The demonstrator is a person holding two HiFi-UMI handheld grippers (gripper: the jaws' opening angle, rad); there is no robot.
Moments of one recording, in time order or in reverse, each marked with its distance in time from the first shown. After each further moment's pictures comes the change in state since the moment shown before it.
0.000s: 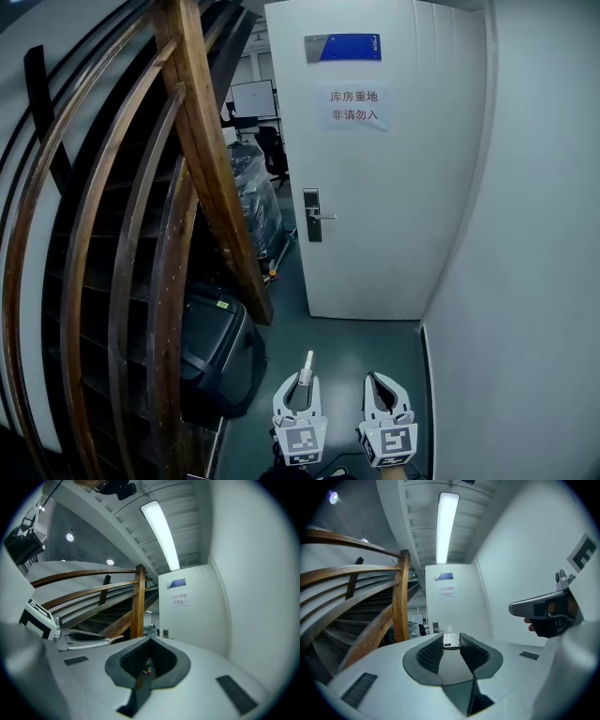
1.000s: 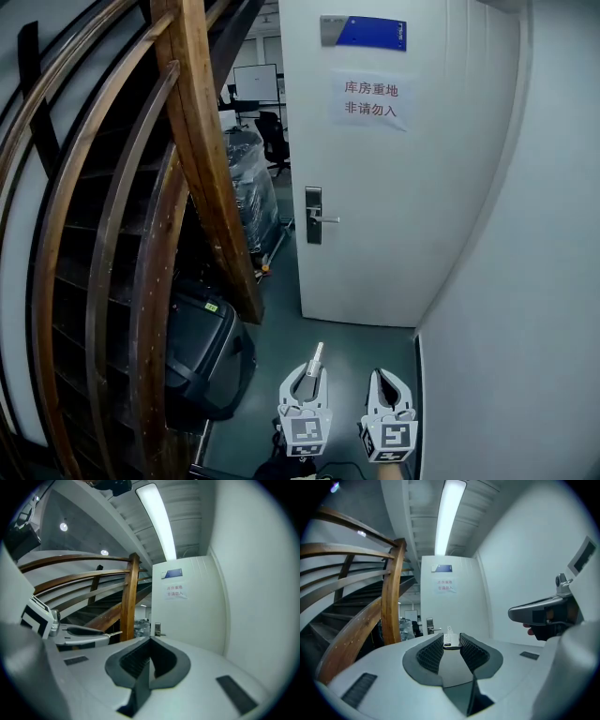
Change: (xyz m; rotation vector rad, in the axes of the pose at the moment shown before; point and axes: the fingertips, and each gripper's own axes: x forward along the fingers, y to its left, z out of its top) left arm 0.119 0.010 -0.014 -0.025 0.029 -0.075; right arm 0.102 -0.049 -0.029 -0.013 0.082 -0.077
